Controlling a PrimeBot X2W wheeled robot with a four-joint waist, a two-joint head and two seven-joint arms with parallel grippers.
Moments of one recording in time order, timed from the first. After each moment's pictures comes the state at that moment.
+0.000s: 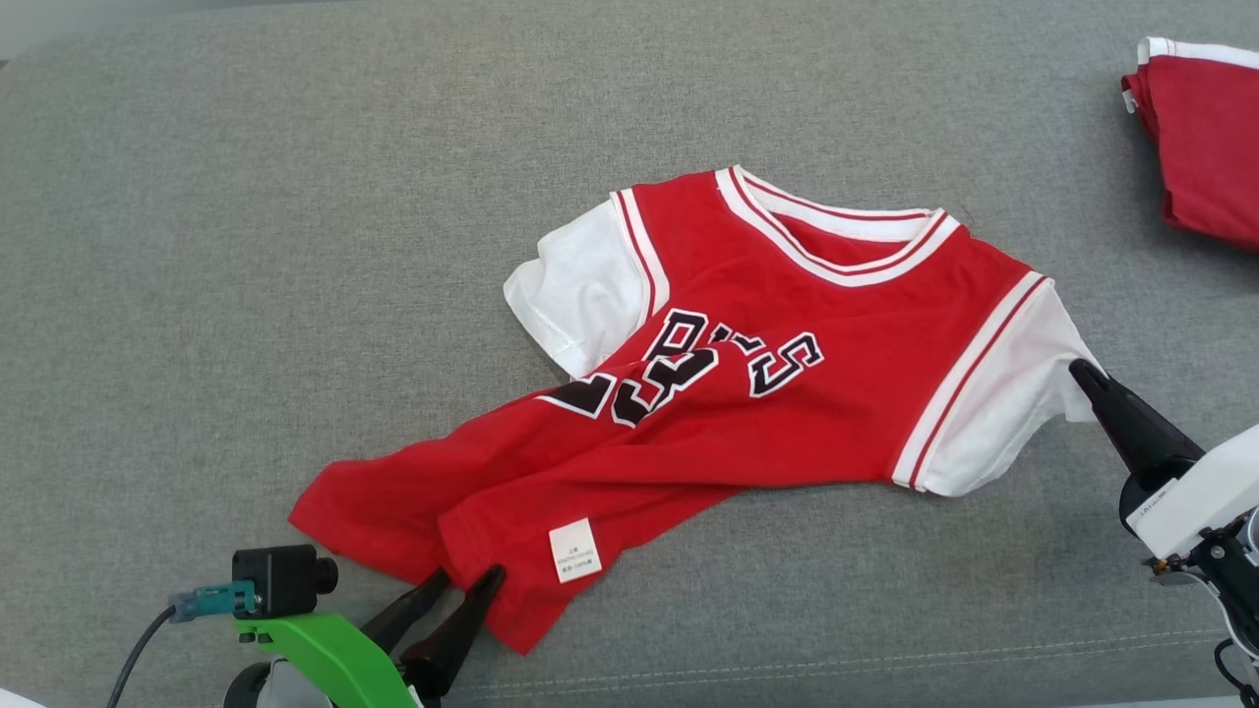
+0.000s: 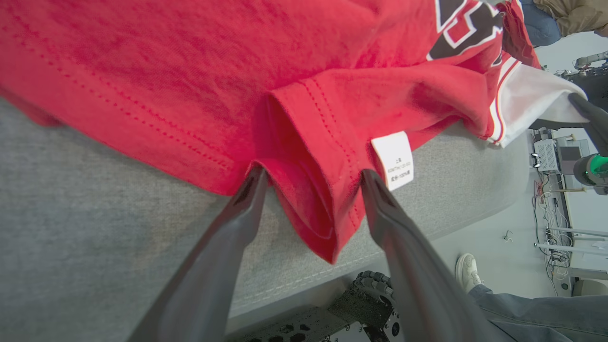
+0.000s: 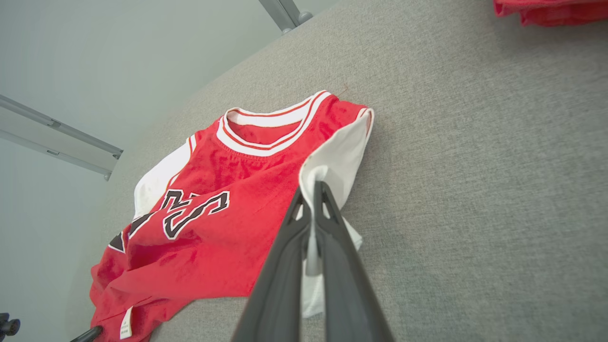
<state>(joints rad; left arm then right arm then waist) 0.03 0.33 -0.47 -0.04 -1.04 -0.02 0.22 0.03 -0.47 0.14 -0.12 0.99 -0.02 0.24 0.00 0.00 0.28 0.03</state>
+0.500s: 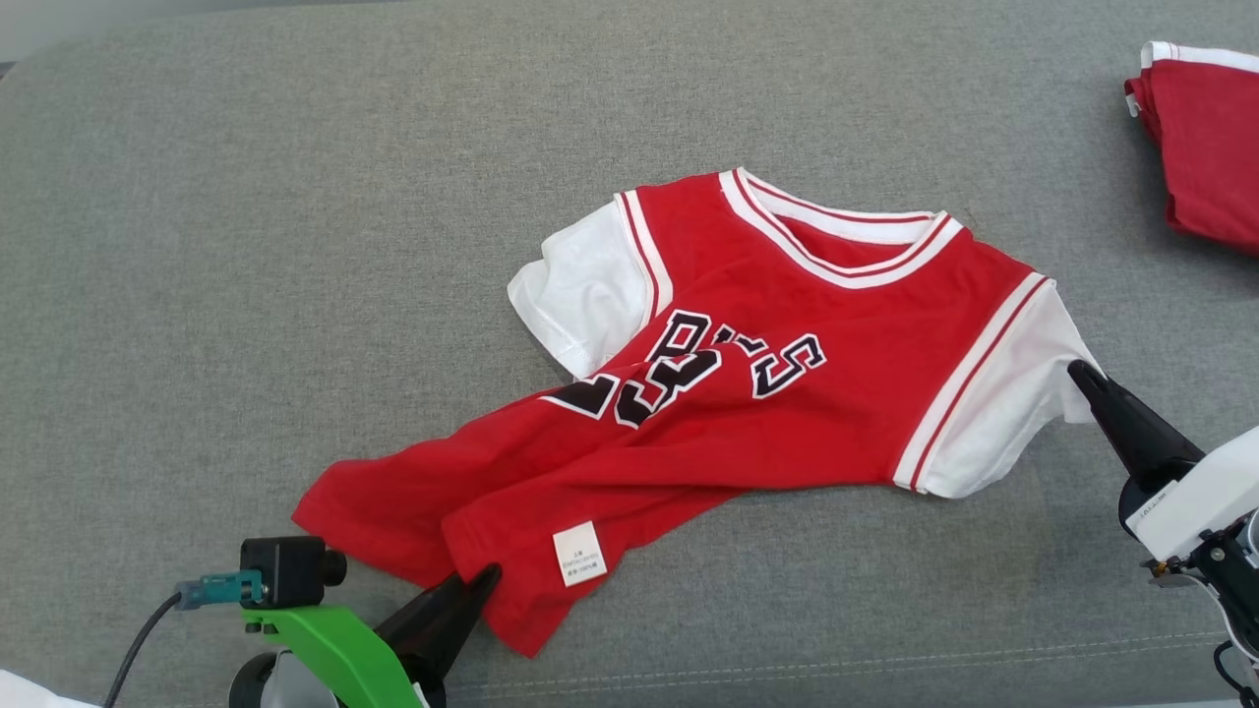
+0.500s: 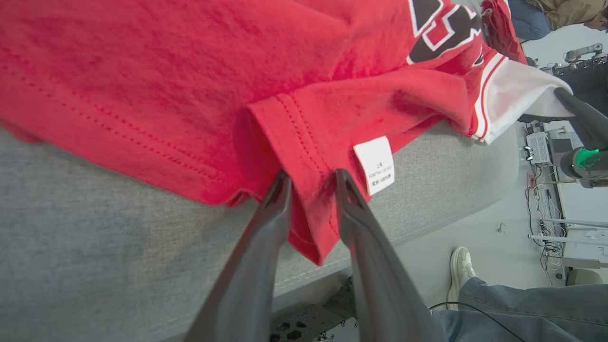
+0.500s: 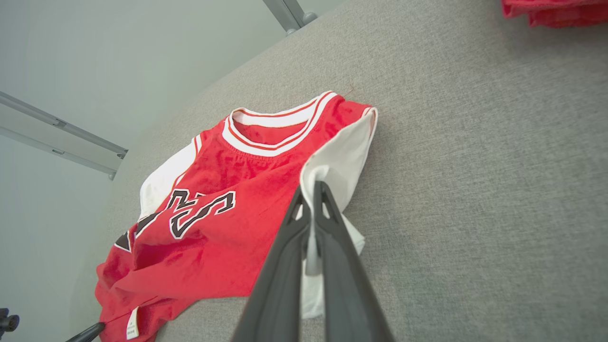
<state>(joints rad) 0.02 0.35 -0.48 -0.08 -1.06 -0.02 0.25 0.04 -0.47 0.14 -0.13 0.99 -0.02 0.24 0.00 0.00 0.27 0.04</state>
